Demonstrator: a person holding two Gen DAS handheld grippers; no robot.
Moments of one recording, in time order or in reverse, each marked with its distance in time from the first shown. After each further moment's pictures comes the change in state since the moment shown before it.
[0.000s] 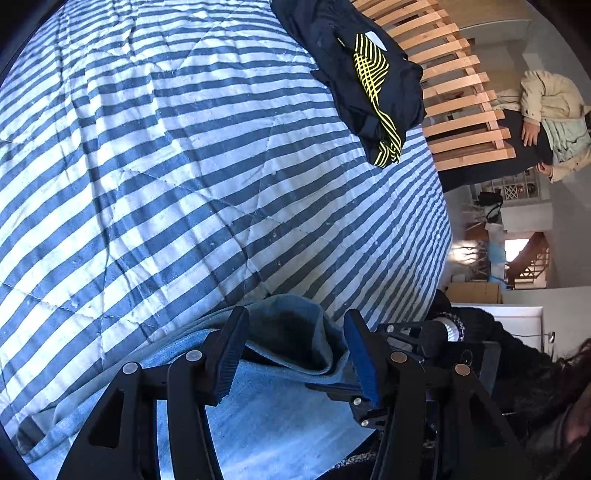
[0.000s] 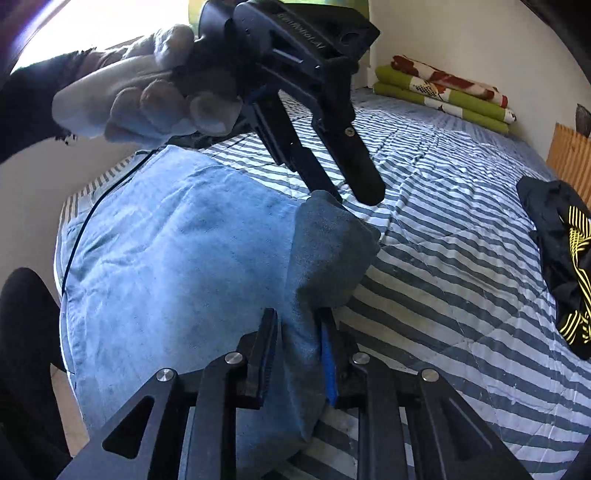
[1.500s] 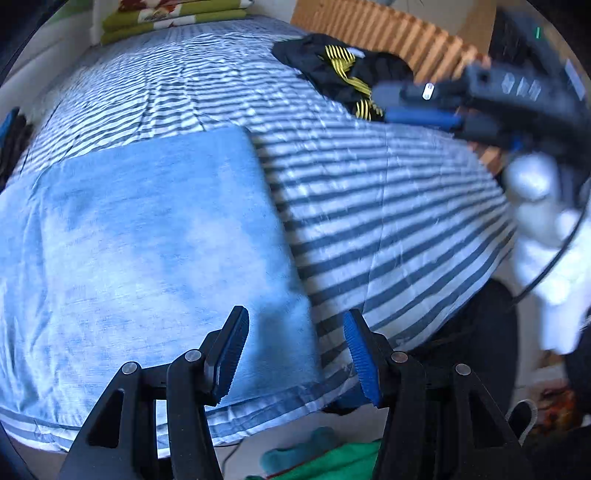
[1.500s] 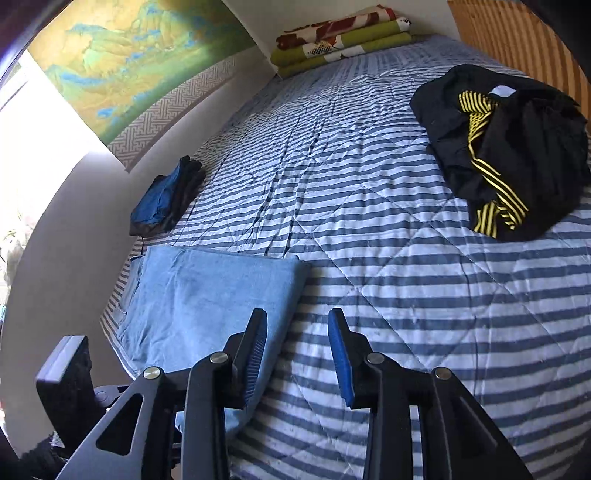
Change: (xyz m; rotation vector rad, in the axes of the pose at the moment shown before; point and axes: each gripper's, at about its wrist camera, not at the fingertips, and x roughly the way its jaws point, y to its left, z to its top) left arm 0.116 -0.161 -0.216 0.001 -0.431 0.495; right arm -0.109 -0.127 -0.006 0.579 0.036 0.118
